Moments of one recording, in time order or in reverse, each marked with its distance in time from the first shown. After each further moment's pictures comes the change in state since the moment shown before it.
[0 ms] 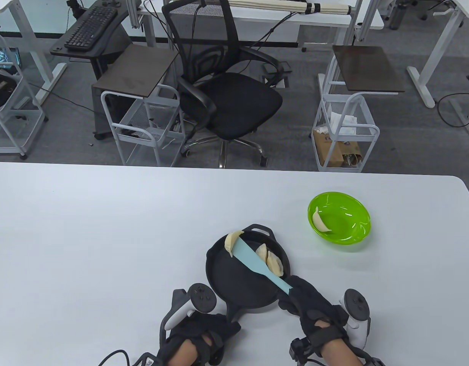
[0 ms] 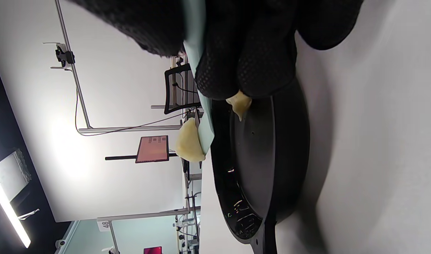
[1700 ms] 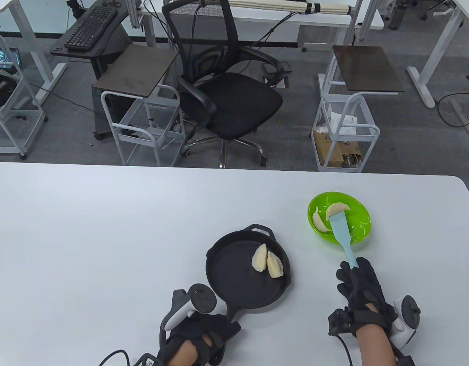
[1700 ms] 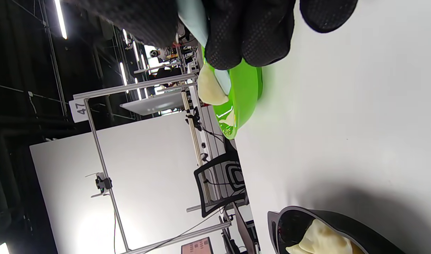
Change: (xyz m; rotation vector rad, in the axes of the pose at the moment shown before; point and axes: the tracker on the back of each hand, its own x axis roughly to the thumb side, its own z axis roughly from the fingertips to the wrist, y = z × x) left_hand 0.000 -0.001 0.001 0.001 0.000 -0.003; right_hand 0.001 -0.107 -0.007 -0.356 -0.073 -0.299
